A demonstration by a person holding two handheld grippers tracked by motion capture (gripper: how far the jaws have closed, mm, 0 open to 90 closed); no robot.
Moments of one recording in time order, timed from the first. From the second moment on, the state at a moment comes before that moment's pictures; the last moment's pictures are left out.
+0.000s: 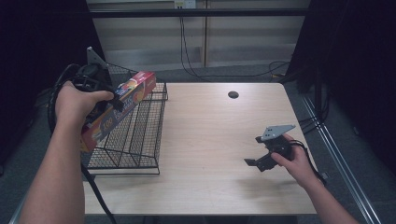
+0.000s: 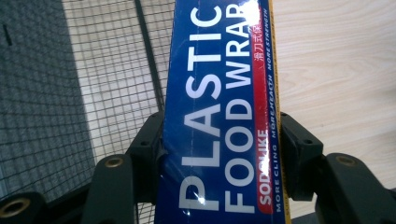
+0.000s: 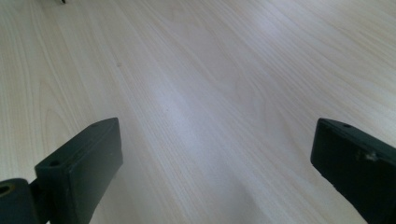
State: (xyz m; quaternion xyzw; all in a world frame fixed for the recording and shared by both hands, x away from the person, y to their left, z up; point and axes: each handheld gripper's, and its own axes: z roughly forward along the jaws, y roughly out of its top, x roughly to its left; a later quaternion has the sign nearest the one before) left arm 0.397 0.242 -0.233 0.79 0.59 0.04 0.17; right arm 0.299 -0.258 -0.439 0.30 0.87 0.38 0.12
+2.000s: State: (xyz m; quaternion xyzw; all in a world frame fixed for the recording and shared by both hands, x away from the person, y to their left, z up) left arm 0.399 0.292 -0.243 0.69 0.70 0.11 0.14; right arm 0.300 -0.255 -0.442 0.30 0.87 0.37 0.11
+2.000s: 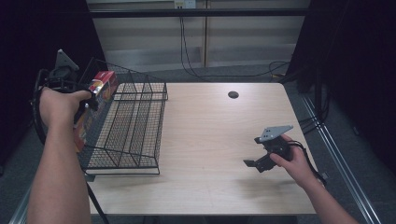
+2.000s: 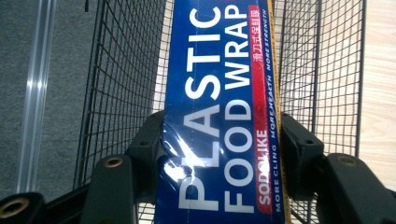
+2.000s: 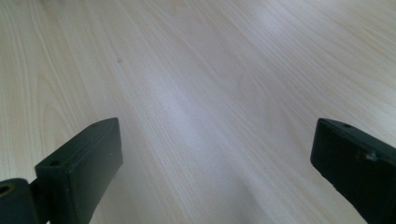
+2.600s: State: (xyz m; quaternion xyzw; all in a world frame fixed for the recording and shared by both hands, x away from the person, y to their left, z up) left arm 0.407 0.289 -0.264 0.68 0.72 0.10 0.14; right arm 0.300 -0.256 -0.442 0.30 0.87 0.37 0.12
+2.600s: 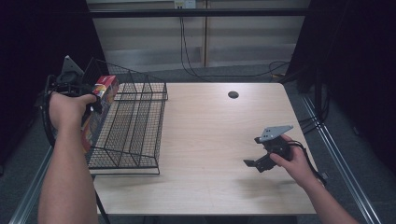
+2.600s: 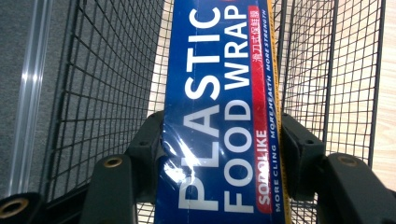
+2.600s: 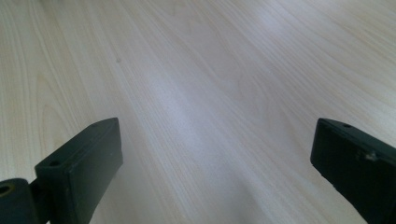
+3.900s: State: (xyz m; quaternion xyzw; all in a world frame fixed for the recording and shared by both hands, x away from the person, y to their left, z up) left arm 0.417 0.279 -0.287 0.66 0.73 0.10 0.13; right arm 0.300 -0.256 -0.442 0.30 0.87 0.37 0.12
